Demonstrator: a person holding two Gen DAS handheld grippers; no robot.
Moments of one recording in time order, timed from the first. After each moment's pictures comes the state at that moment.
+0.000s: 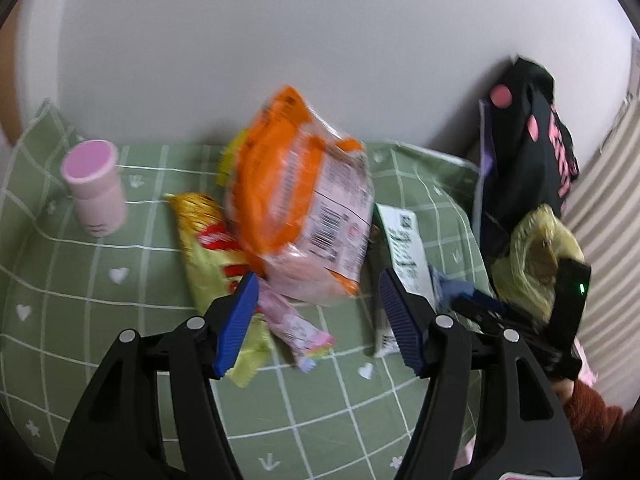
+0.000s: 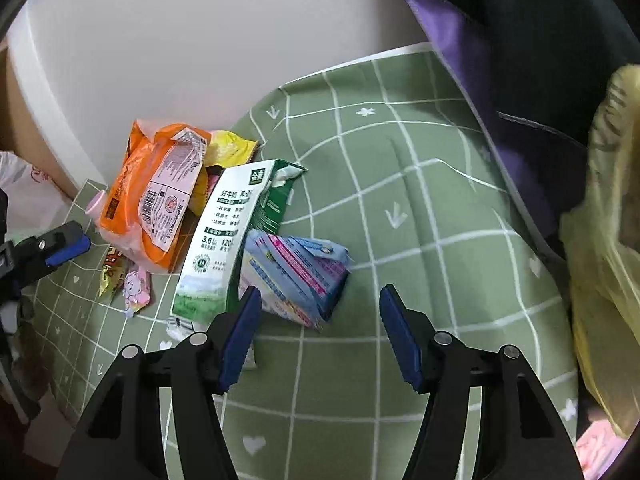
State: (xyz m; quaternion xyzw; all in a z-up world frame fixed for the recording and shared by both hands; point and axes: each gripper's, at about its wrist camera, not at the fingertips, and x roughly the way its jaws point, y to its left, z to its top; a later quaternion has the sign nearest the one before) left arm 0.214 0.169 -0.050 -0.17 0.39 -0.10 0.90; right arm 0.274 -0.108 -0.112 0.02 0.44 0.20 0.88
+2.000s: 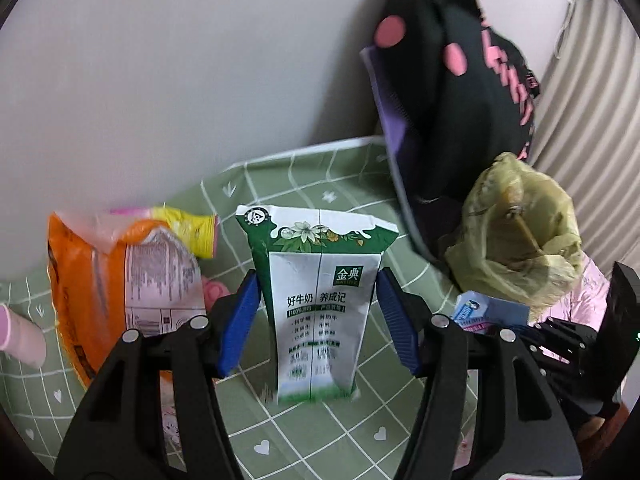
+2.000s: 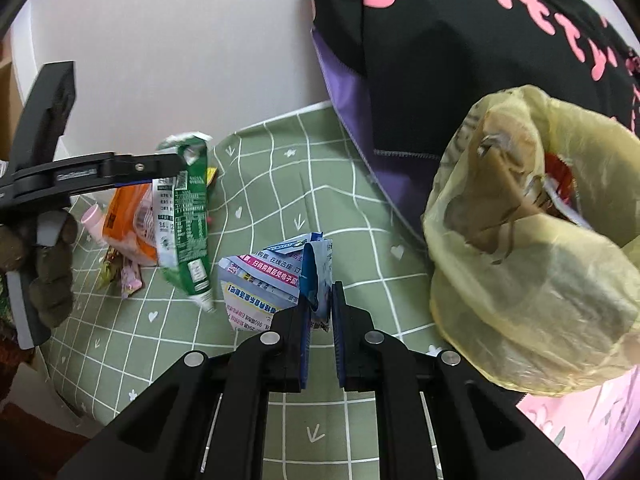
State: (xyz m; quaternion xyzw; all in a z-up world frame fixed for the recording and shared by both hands) left arm 0.291 0.049 -0.002 -0.04 0.40 -0.20 0.89; right arm 0.222 -0.190 -0.052 0.01 0.40 0.13 0.91
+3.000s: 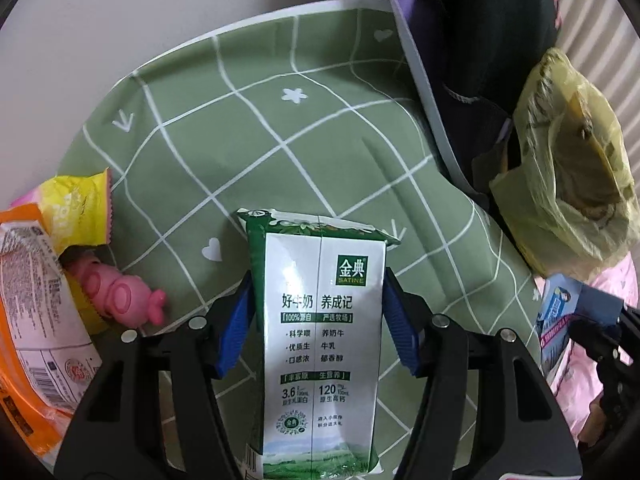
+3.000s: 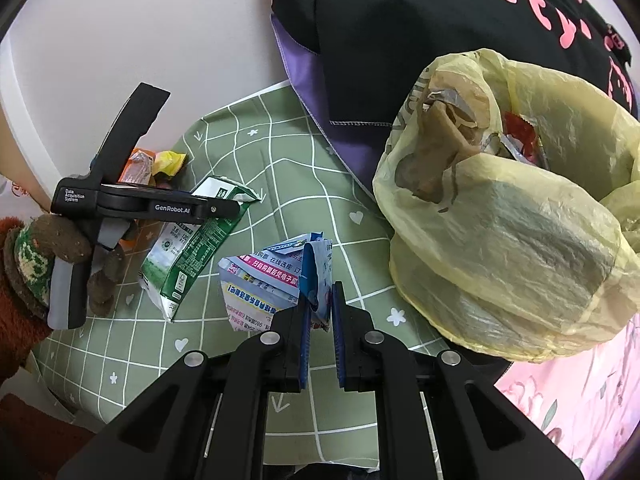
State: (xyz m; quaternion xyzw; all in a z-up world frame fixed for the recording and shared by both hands) left arm 0.351 -0.015 -0.089 0.02 0.52 -0.21 0.83; right arm 0.219 -0.220 -0.066 0.01 0.43 0.09 0.90
